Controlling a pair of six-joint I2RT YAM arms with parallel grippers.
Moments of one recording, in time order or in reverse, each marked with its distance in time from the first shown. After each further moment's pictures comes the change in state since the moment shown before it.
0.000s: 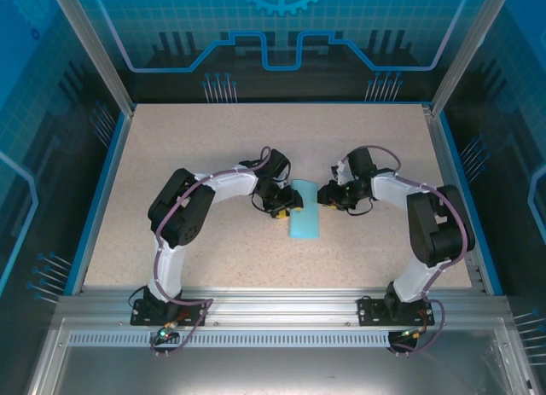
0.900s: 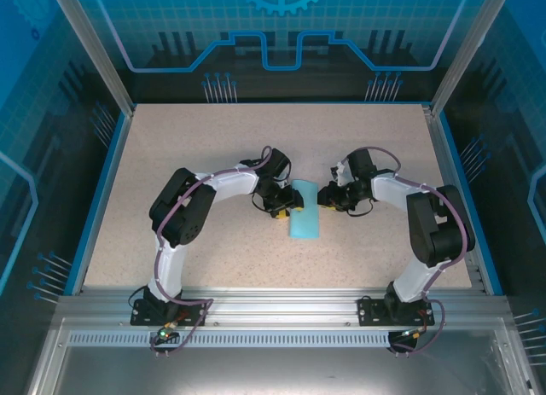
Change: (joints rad) left arm 0.000 0.012 0.021 -0.024 0.007 0.011; right arm 0.001 0.000 -0.008 0.000 -0.021 0.000
